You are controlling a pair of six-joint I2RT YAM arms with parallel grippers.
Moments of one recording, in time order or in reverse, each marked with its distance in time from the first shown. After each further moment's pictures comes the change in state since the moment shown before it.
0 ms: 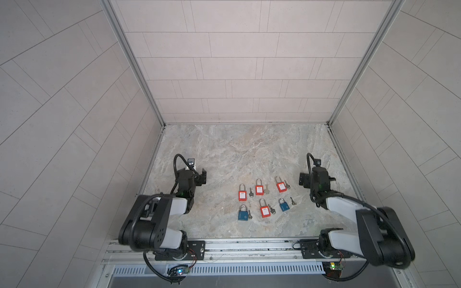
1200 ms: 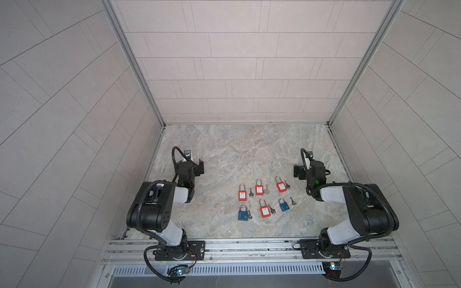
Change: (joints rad) left arm 0.027 0.066 0.157 -0.075 -0.058 -0.037; right arm -0.010 0.170 -0.007 0.346 -0.101 -0.147
